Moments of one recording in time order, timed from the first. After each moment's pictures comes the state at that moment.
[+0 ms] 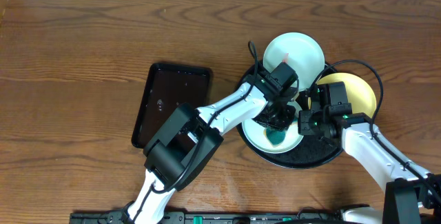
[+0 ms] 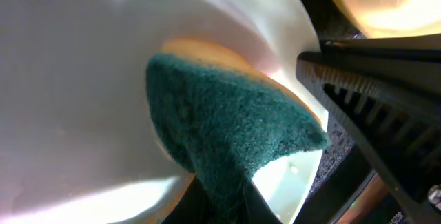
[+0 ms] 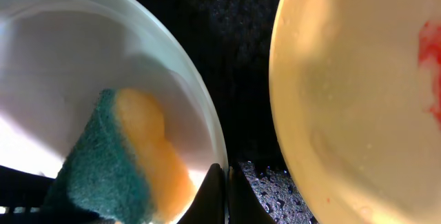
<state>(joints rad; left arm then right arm) -0.81 2.15 1.52 -0.69 0.47 -0.44 0.17 1.47 0.65 -0.37 -0.11 0.17</state>
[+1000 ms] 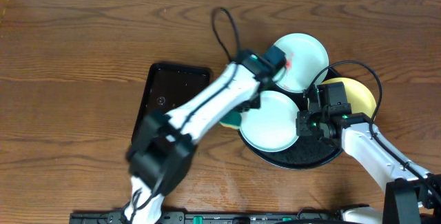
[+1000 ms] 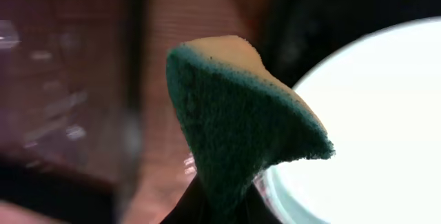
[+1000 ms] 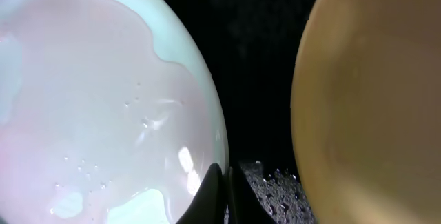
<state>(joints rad) -0.72 2.01 1.73 -1.30 -0.20 -0.76 0.18 1.47 0.66 -0.40 -0.16 0.17</state>
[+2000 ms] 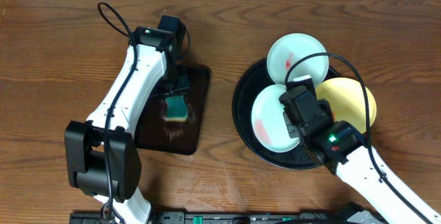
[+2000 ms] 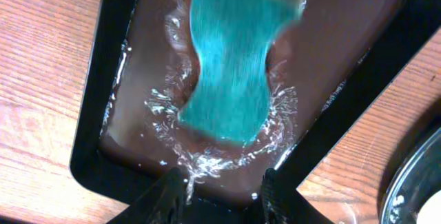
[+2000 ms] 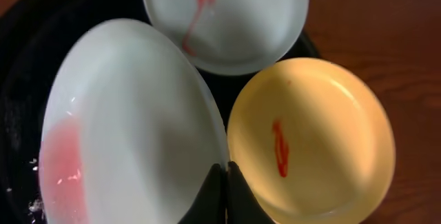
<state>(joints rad) -0.23 1.83 1.53 -1.28 -0.04 -0.50 0.60 1.19 0.87 -0.71 0.49 0.20</state>
